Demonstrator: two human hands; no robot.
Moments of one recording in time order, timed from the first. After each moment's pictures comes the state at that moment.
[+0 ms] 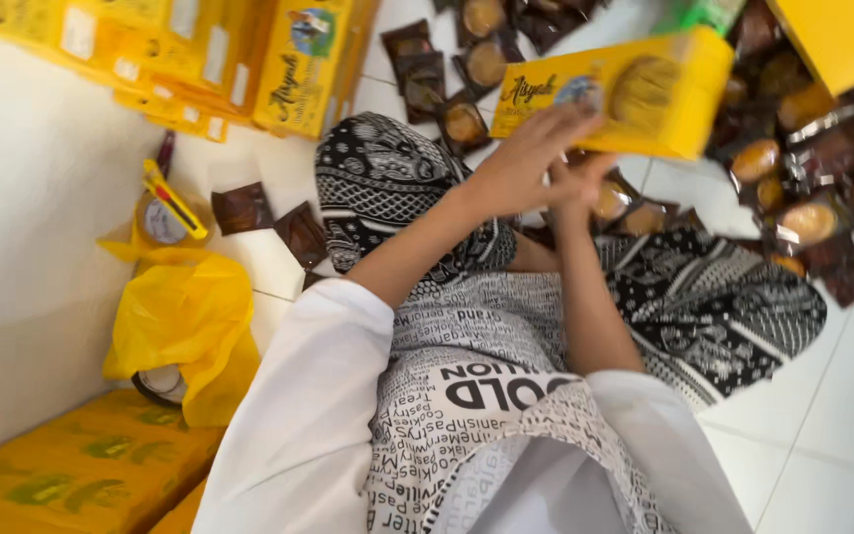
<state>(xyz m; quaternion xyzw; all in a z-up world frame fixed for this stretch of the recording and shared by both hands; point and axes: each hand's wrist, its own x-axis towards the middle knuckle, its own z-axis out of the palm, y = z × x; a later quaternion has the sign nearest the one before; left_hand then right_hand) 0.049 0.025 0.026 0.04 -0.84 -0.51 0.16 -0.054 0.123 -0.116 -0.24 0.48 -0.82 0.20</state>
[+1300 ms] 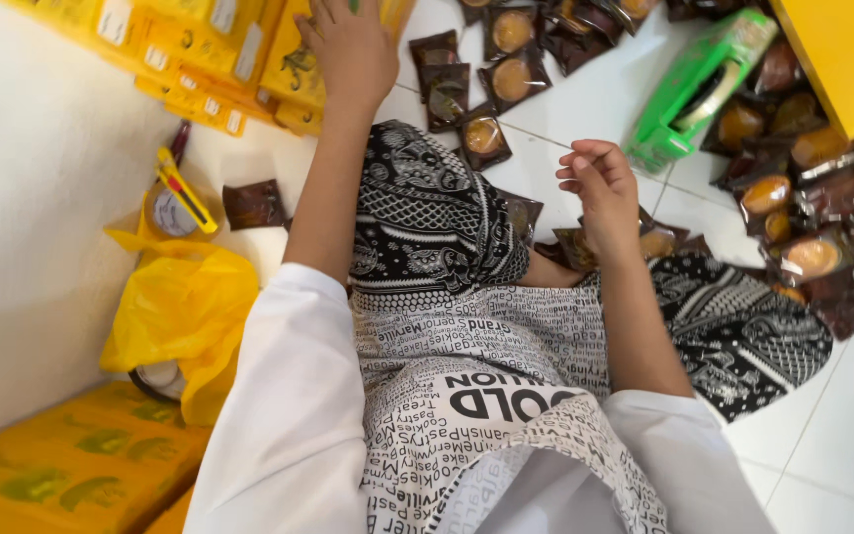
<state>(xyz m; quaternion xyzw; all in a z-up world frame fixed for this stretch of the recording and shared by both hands) 0.110 -0.153 -0.007 0.47 -0.88 0.00 0.05 -0.038 0.124 -0.007 -0.16 0.60 -0.69 0.37</state>
